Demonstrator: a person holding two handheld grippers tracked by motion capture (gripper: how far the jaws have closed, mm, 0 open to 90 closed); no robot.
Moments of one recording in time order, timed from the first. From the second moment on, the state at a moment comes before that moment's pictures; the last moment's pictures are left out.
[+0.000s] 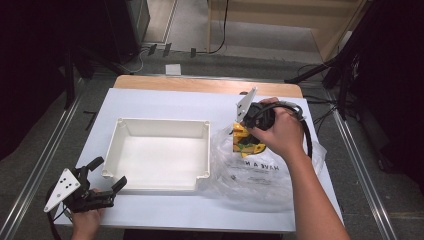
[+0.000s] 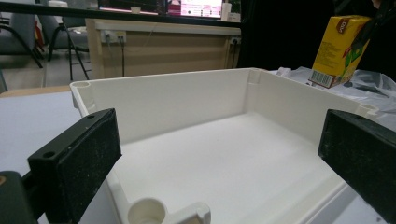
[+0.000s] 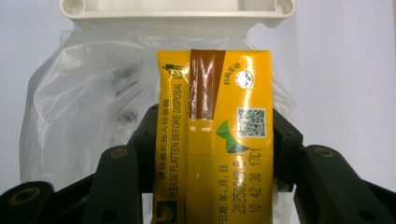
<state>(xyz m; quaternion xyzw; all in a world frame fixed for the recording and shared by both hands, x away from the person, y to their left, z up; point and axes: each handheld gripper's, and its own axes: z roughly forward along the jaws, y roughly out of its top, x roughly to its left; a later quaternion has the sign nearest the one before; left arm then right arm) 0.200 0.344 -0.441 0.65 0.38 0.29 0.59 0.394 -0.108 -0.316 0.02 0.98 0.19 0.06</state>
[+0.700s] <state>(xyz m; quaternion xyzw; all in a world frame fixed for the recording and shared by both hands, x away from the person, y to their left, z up) 0.200 0.343 -0.441 0.65 0.38 0.29 0.59 0.394 -0.088 -0.310 0.00 0.98 0.20 0.06</state>
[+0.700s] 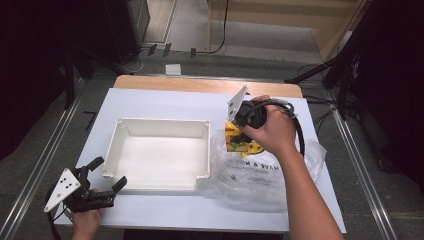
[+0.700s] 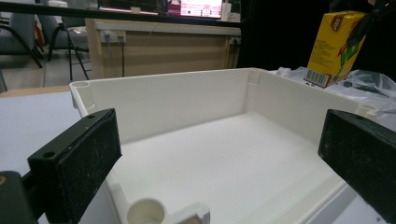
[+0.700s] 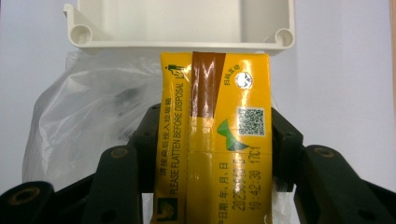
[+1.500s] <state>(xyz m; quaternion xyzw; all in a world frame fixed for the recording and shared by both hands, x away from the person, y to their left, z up) 0.200 0.343 -0.441 0.65 0.38 0.29 0.59 0.396 -0.063 -0.302 -0.02 0.98 0.20 0.06</state>
